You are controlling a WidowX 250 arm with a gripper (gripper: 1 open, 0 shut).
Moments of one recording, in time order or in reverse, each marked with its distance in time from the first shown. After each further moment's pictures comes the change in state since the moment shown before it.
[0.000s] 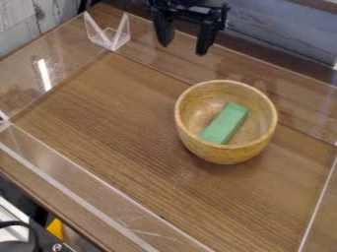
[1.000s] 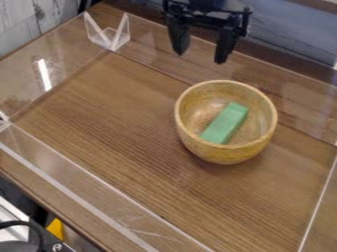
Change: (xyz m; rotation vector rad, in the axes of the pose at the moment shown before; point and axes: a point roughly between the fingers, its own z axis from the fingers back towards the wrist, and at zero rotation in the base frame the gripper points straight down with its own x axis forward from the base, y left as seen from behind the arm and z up) arm -0.020 -0.030 0.012 -0.034 0.021 -0.001
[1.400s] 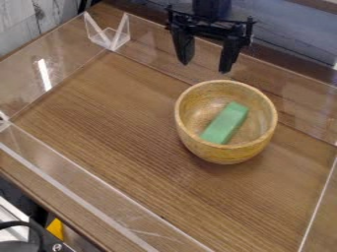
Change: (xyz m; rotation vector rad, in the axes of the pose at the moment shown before) arm 0.000 -0.010 -0.009 -0.026 0.012 -0.009
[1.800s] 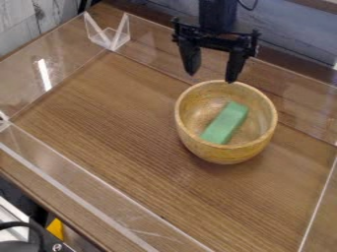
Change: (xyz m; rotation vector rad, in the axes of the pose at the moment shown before) arm 0.005 -0.004 -0.013 -0.026 0.005 0.012
